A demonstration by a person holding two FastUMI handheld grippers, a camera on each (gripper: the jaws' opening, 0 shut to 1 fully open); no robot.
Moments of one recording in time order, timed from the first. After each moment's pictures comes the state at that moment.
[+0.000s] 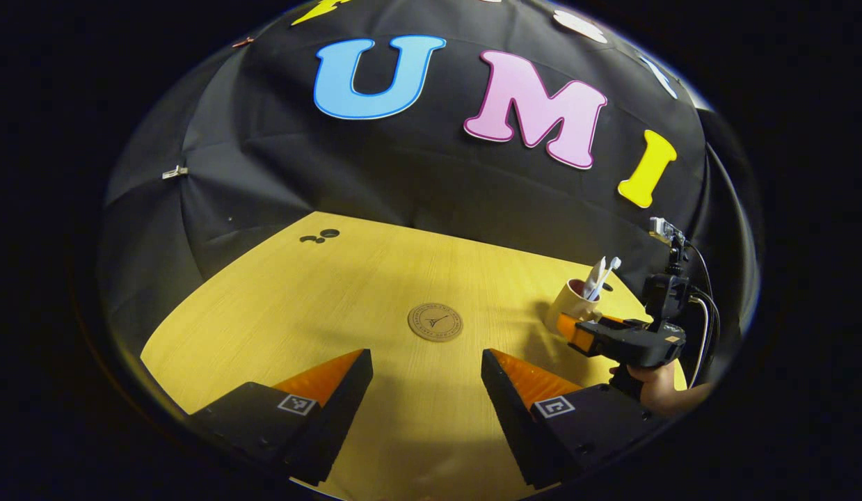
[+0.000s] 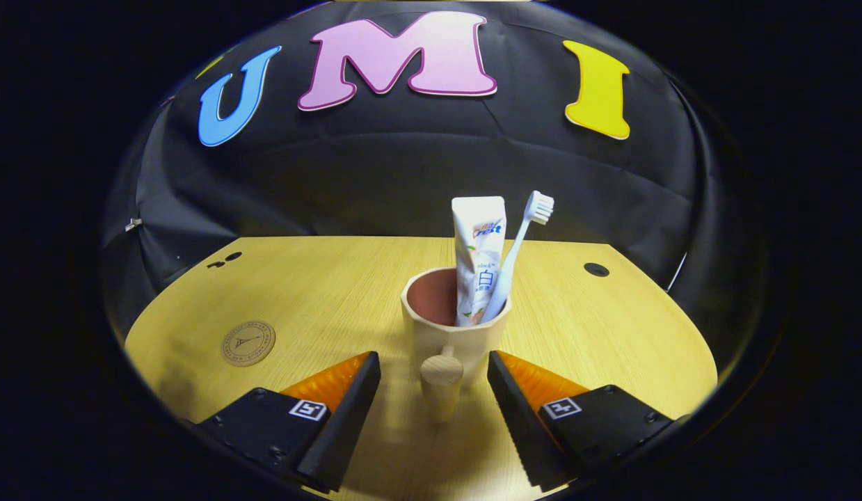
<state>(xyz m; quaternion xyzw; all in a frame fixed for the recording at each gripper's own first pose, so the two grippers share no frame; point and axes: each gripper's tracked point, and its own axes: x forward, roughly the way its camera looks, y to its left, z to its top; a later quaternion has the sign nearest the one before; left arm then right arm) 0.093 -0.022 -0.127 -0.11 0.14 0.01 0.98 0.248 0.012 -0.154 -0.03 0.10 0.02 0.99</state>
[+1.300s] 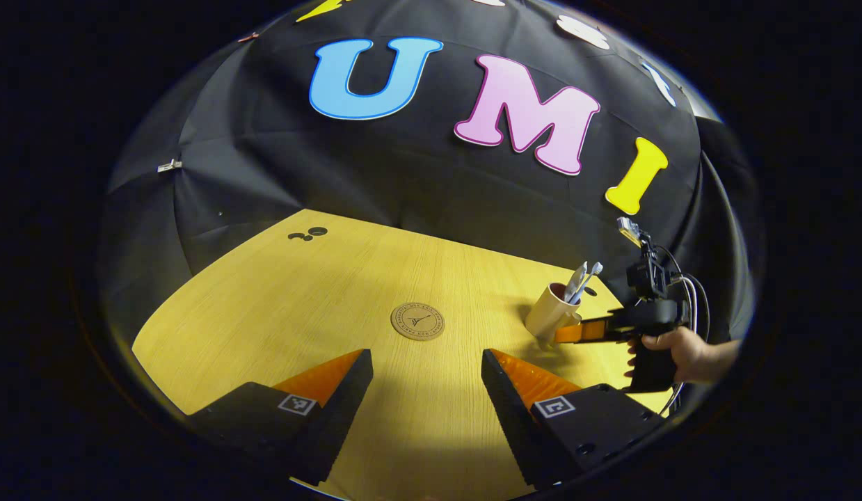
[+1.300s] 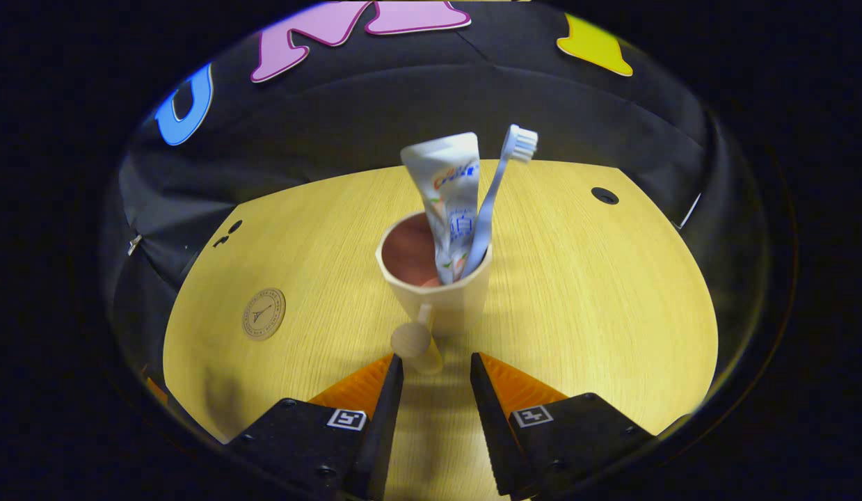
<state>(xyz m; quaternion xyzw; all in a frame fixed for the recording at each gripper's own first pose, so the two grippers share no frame) 0.080 -0.041 -0.121 -0.13 0.14 -0.01 0.98 0.223 0.000 -0.164 0.02 0.32 0.05 0.94</state>
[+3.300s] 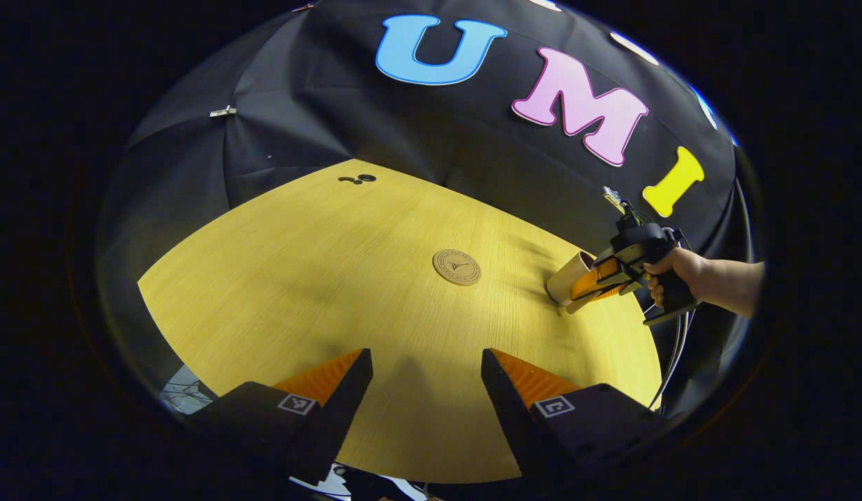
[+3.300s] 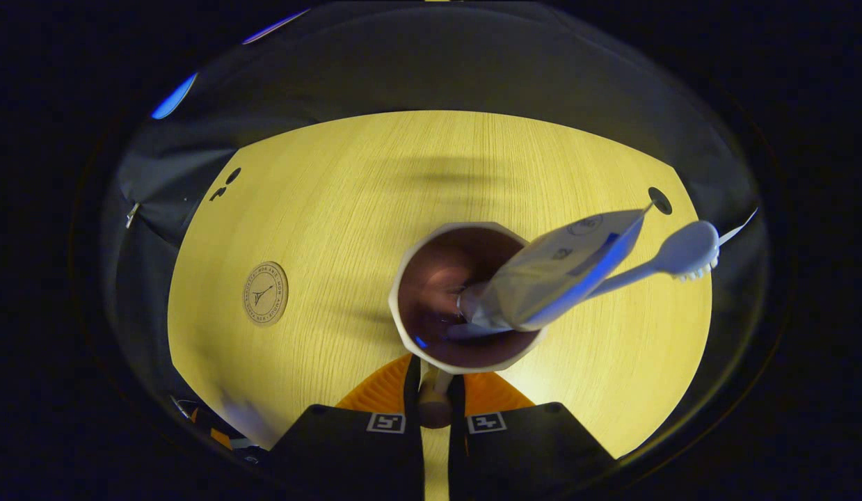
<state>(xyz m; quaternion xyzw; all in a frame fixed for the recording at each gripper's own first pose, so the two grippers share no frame) 0.021 -0.021 -0.182 -0.20 0.21 0.05 0.96 0.248 0.025 -0.166 -0.04 0.45 0.09 0.89</state>
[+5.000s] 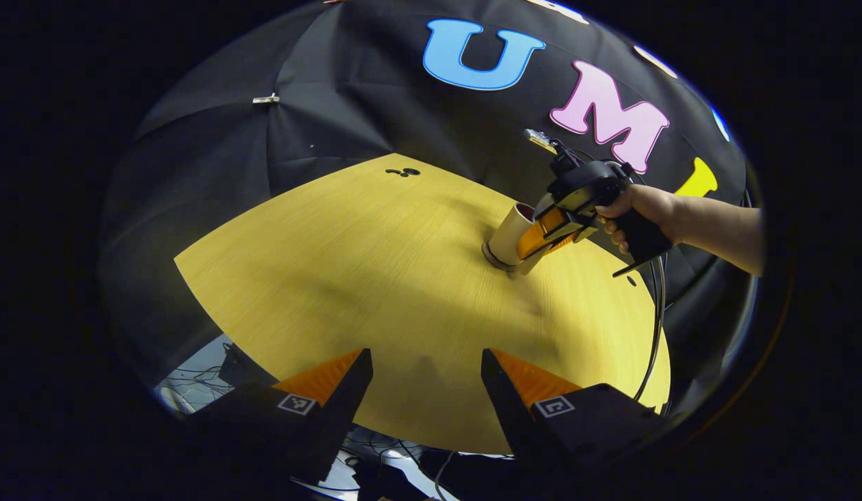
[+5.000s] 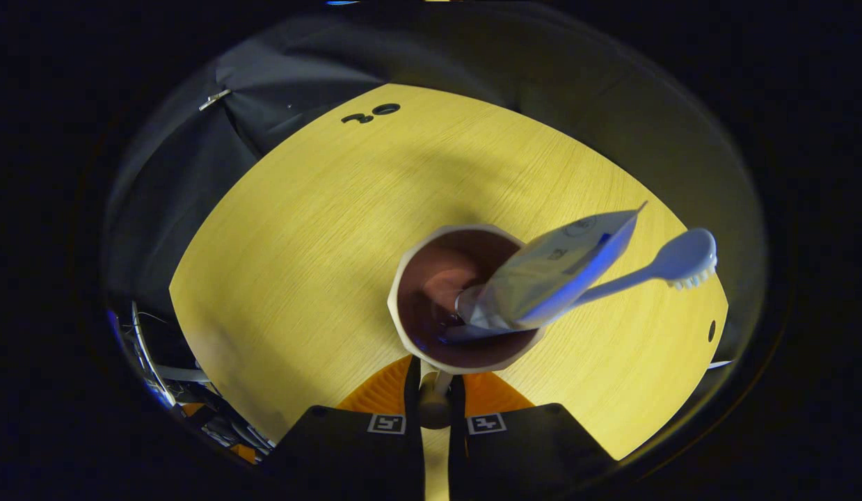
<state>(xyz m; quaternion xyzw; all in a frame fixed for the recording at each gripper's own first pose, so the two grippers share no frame) -0.044 0.034 -0.209 -0.22 0.22 0.09 0.95 0.214 0.259 -0.193 -0.22 0.46 0.24 0.83</state>
